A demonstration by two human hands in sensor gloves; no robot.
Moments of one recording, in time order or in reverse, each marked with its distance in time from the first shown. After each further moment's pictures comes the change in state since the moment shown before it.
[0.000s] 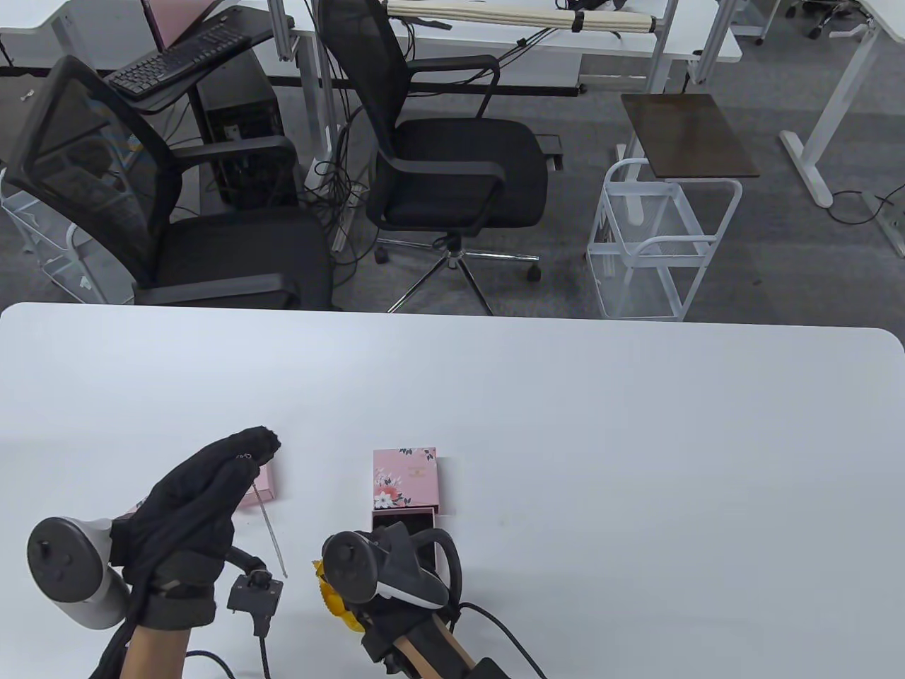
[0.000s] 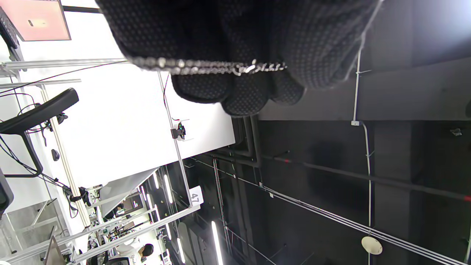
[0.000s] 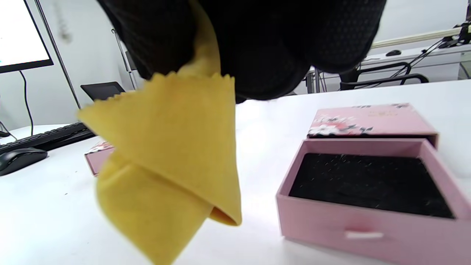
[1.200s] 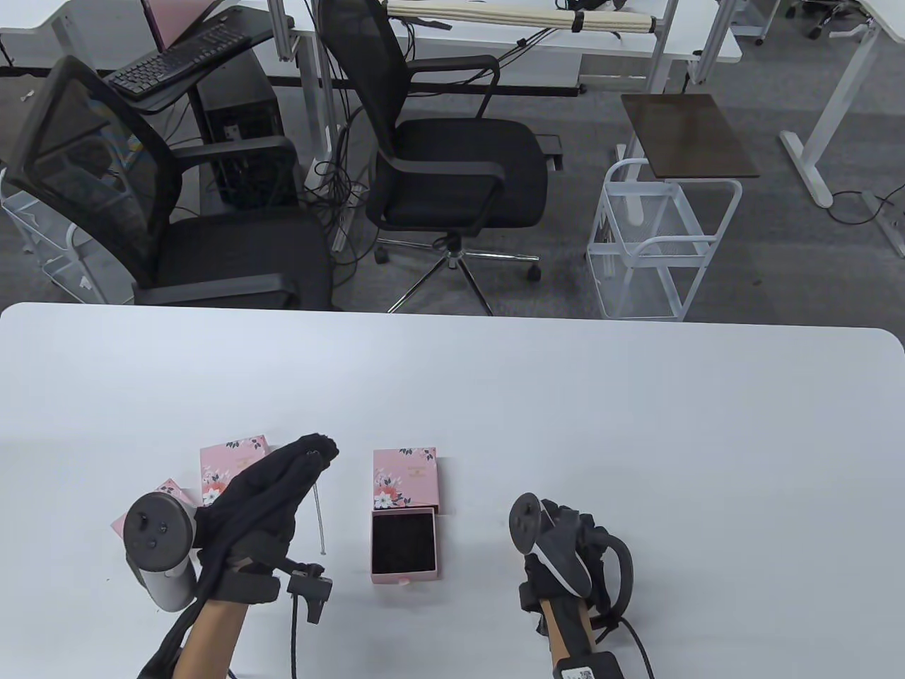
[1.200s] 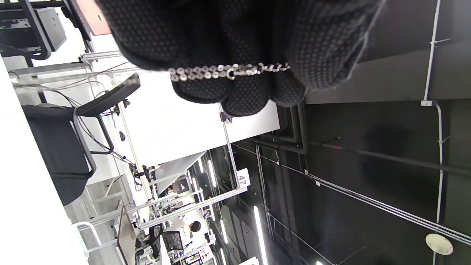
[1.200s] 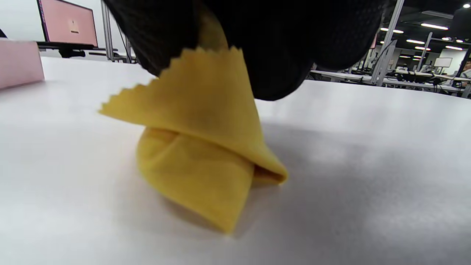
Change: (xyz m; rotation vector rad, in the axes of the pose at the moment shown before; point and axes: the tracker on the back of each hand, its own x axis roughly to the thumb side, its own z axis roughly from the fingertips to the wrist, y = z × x) left_hand -0.060 -0.045 0.002 -0.067 0.174 -0.062; right_hand -0.204 0.021 0.053 -0.020 0.713 0.253
